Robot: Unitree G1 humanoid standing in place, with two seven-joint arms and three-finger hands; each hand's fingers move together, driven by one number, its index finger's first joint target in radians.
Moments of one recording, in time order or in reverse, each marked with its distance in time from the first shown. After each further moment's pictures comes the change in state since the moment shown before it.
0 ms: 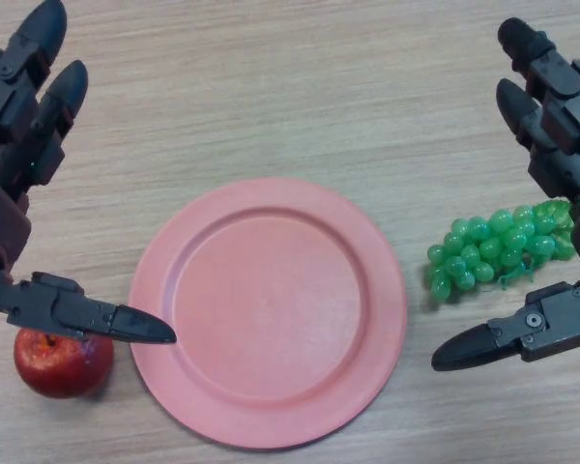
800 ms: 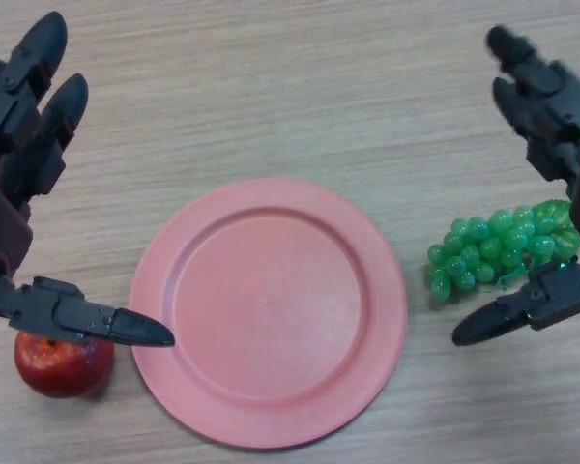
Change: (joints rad) left arm 0.015 -0.004 -0.002 0.024 0.000 -0.001 0.000; right arm -0.085 -0.069 -0.058 0.435 -0.071 -0.401 0.172
